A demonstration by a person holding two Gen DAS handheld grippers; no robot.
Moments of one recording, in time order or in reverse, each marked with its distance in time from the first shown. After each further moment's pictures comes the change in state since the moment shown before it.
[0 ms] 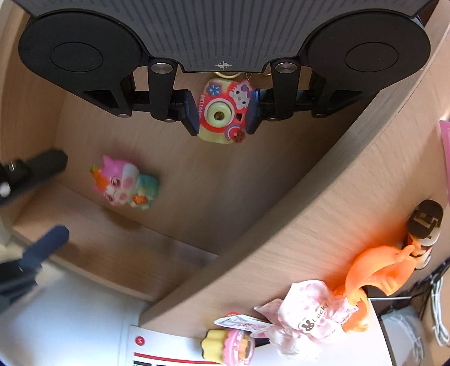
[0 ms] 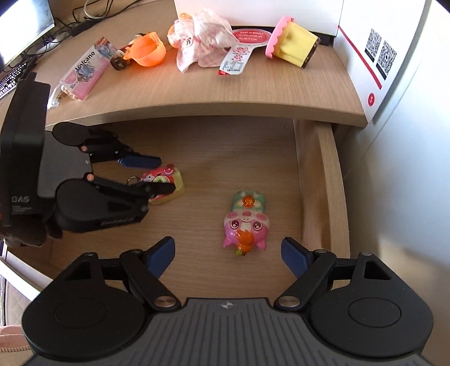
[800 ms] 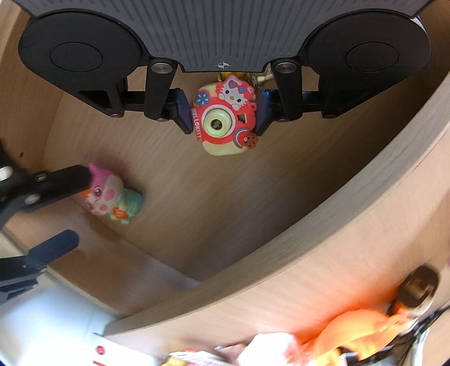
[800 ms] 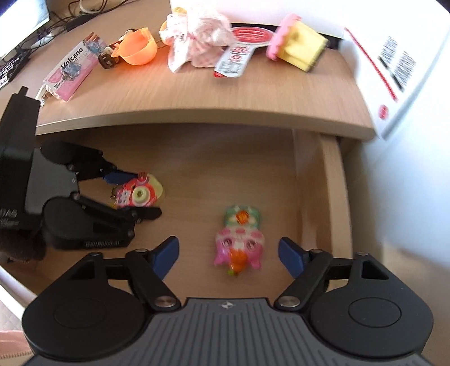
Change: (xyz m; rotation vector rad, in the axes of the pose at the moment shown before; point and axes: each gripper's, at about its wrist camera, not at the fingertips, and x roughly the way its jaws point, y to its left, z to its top) left arm 0.017 0.011 -0.012 -0.186 0.112 0.004; right arm 0.017 -0.004 0.013 -0.044 0.012 -0.028
